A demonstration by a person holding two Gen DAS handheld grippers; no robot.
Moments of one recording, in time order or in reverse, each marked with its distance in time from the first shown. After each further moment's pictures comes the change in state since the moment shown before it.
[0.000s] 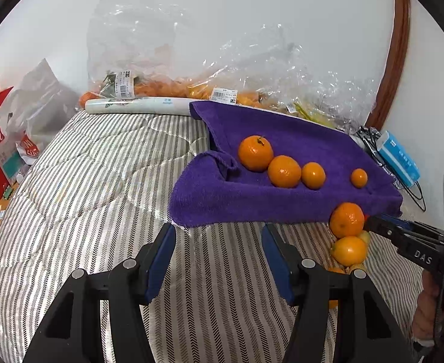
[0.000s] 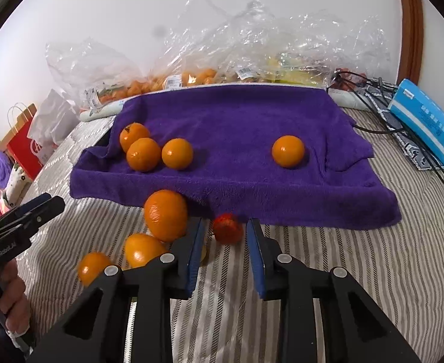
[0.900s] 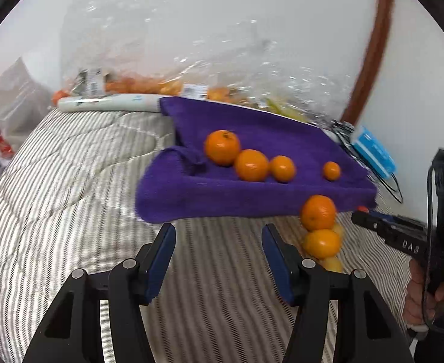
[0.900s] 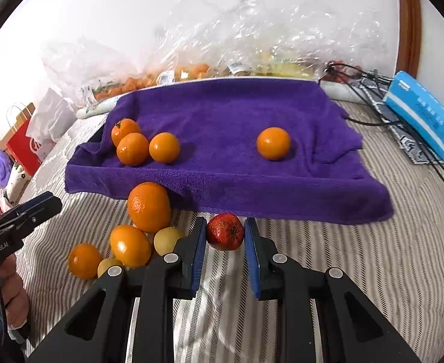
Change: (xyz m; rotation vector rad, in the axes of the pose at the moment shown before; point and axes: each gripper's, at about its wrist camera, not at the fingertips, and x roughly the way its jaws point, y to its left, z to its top) left arm -0.002 -0.014 -0.004 0.046 0.010 -0.149; right arm -0.014 -0.018 -0.005 0.022 0.001 0.000
